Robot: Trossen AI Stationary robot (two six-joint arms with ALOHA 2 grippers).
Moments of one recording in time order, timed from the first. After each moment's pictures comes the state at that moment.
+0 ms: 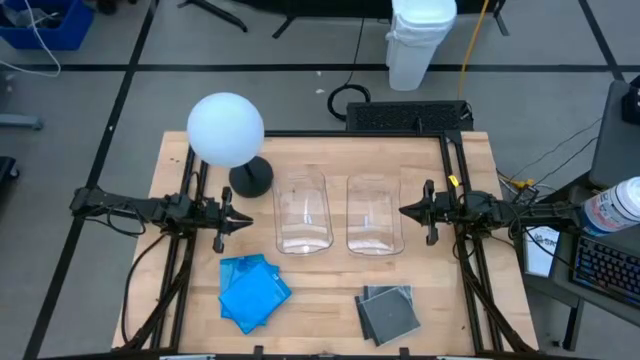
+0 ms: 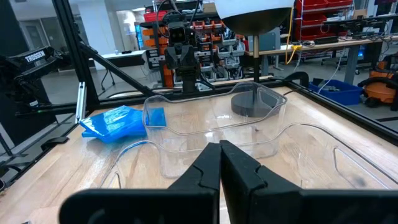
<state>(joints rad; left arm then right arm) -0.15 0.16 0.01 0.08 -0.09 0.00 0.01 0.07 0.02 0.04 0.08 0.12</state>
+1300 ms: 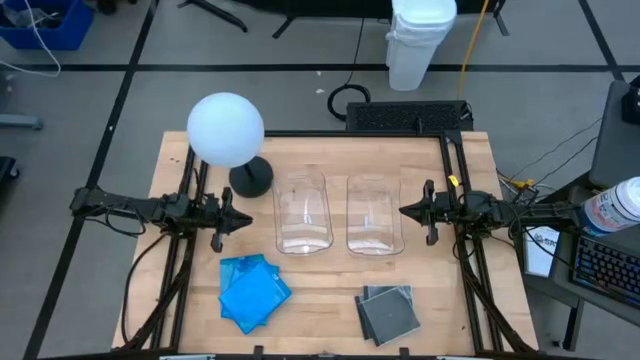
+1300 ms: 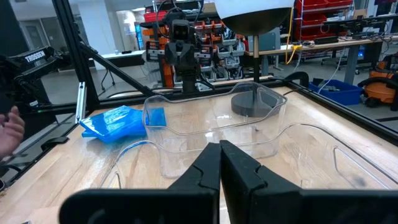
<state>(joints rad) -0.15 0.16 0.01 0.12 -0.09 -0.20 0.01 0.07 0.01 0.04 0.08 0.12</state>
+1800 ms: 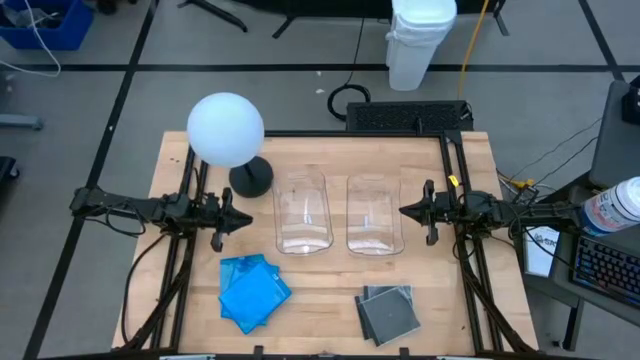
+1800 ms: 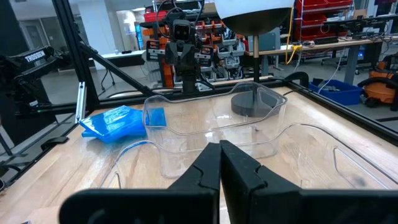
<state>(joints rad) -0.15 0.16 0.01 0.12 -0.10 -0.21 0.01 0.07 0.01 0.04 0.08 0.12</state>
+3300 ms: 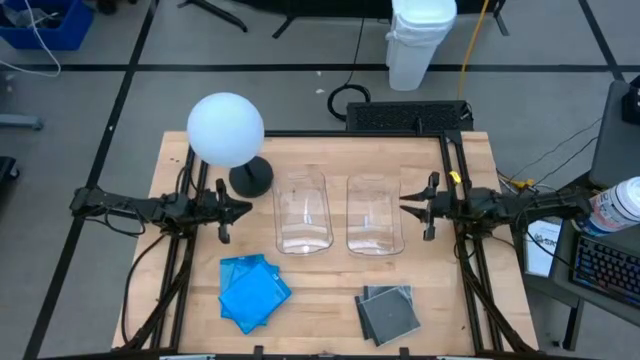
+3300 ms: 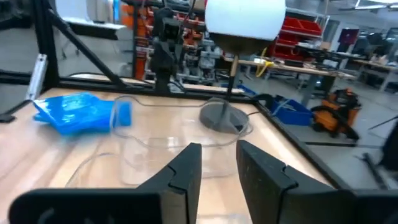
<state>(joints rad) -0.15 0.17 0.01 0.14 -0.32 -0.08 0.13 0.30 0.22 0.01 0.29 -0.12</state>
